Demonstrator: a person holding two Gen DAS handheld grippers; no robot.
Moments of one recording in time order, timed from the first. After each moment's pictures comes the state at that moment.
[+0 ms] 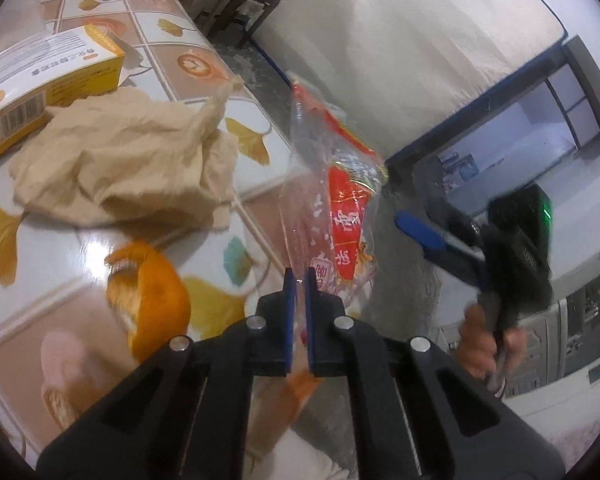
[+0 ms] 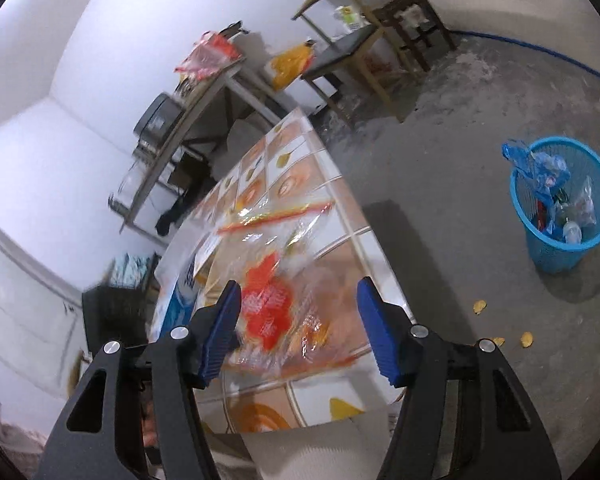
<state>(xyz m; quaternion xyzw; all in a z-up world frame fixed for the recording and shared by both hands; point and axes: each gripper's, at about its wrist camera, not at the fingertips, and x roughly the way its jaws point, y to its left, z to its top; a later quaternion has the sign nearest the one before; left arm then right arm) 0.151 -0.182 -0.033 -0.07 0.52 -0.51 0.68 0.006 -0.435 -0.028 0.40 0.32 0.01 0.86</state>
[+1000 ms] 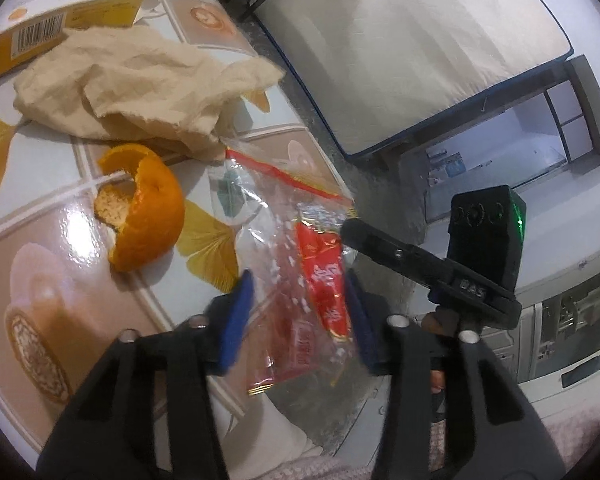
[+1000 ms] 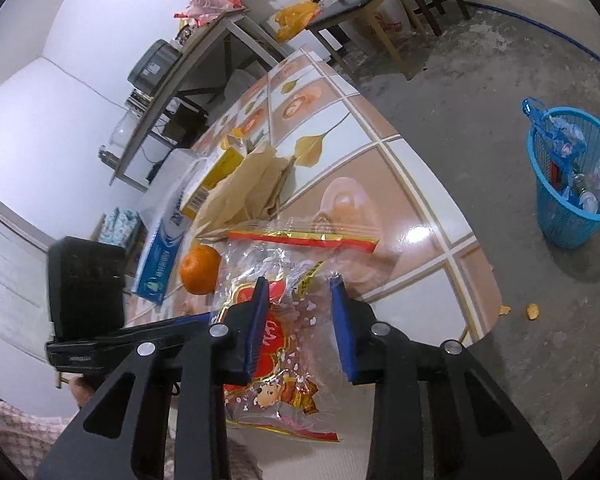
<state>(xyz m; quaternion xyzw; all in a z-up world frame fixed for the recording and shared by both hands) 0.136 -0.173 -0.047 -0.11 0.57 -0.51 0.63 0.017 -0.383 -0.065 0.37 0.38 0.05 0.84</state>
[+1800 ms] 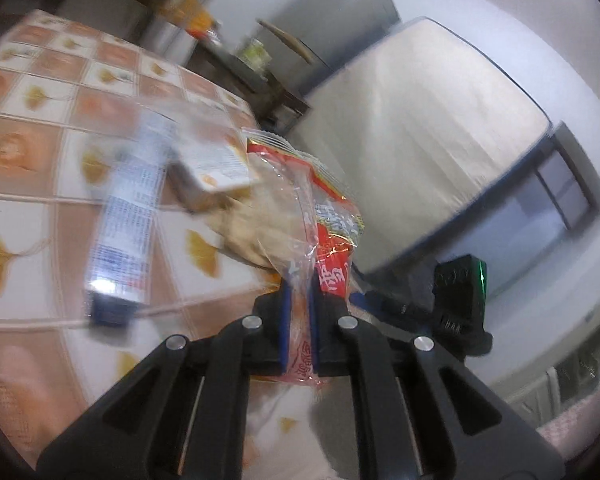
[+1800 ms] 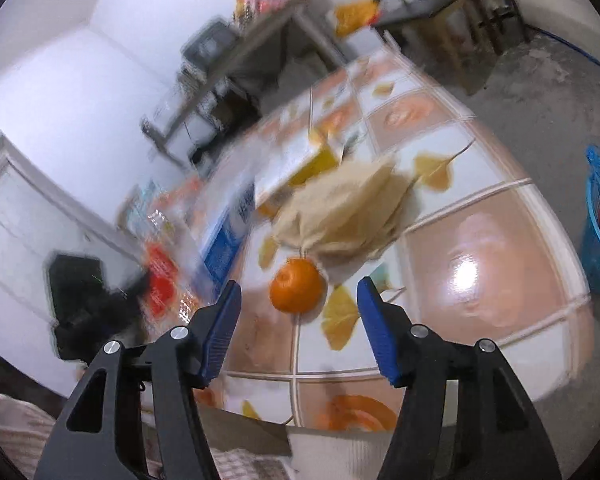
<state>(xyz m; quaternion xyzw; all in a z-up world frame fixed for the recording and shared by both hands) 0.147 0.013 0.023 -0.21 0.40 -0.44 0.78 0.069 -0.316 -0.027 0.31 0.39 0.12 0.86</state>
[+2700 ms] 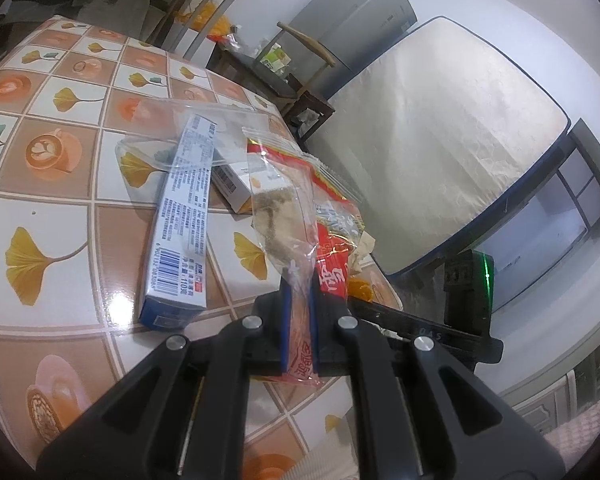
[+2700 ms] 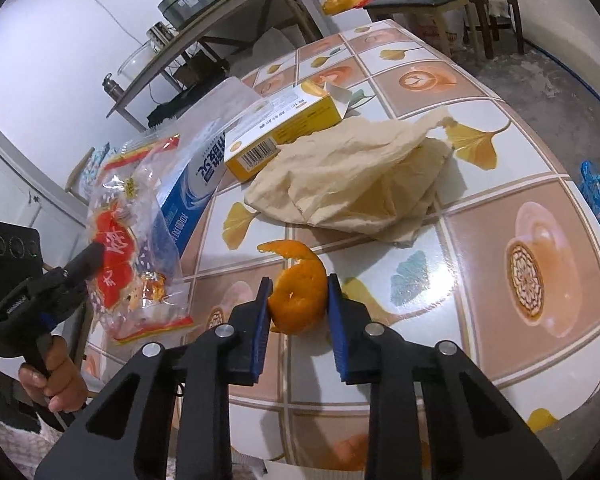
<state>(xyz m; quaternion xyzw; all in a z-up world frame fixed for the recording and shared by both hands) 0.156 0.021 0.012 -0.19 0.41 -0.42 0.79 0.097 -0.273 -0.046 0.25 0.43 0.07 0.86</state>
